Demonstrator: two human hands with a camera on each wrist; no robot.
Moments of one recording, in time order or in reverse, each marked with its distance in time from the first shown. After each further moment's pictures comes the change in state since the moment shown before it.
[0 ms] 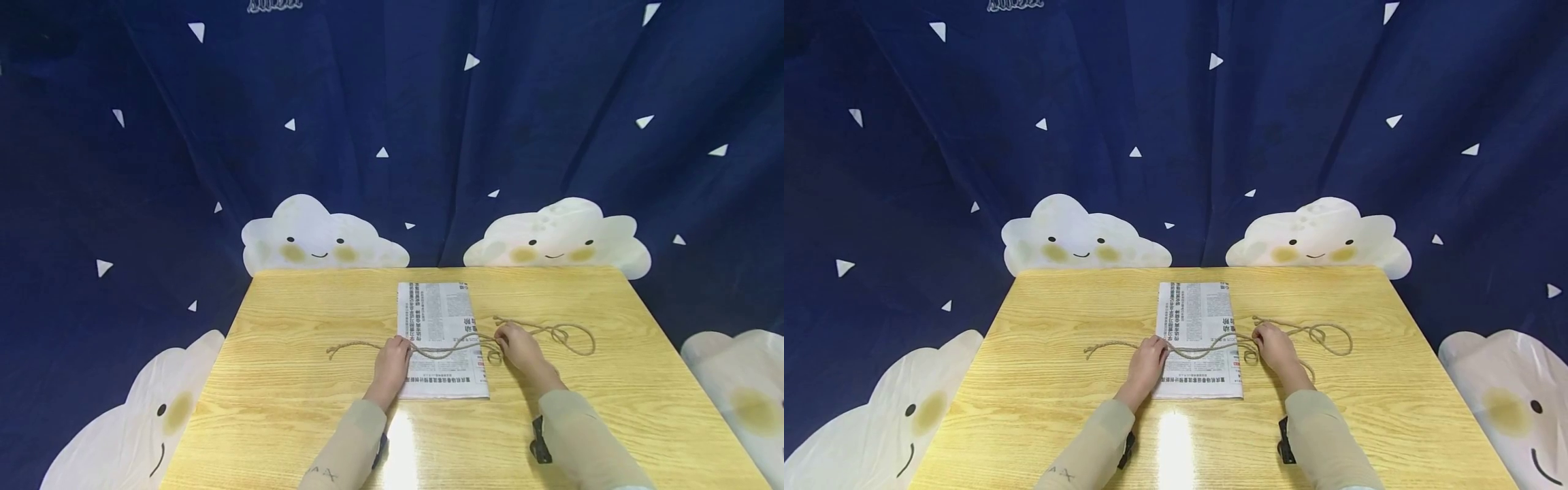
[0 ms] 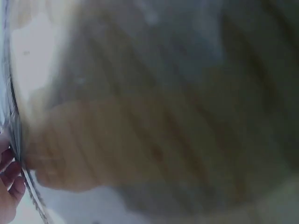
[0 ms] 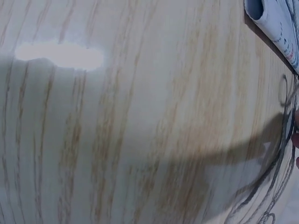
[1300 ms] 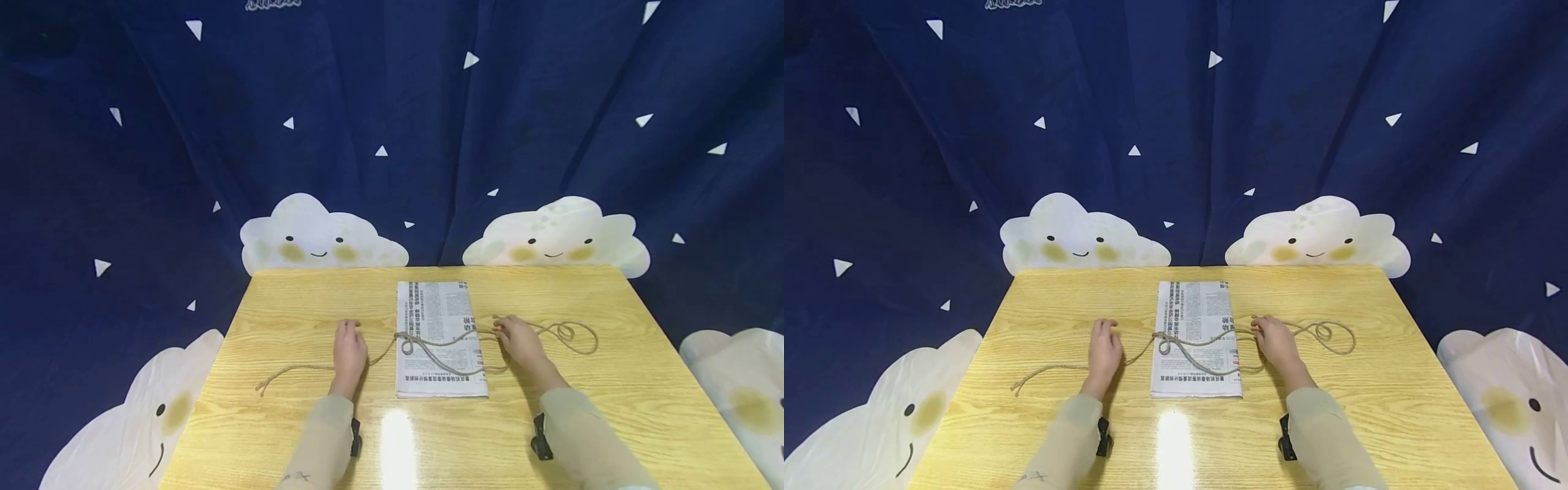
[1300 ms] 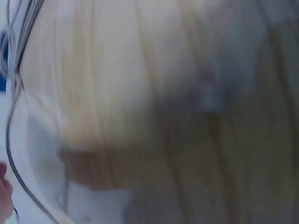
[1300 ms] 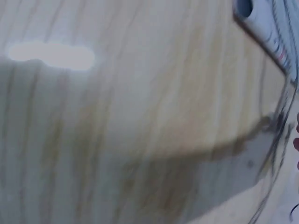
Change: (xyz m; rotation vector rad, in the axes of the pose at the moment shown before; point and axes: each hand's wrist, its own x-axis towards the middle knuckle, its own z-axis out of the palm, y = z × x) left_hand 0.001 -0.066 -0.029 -0.258 0.219 -0.310; right_hand 0.002 -0.002 -0.004 0.024 0.046 -0.018
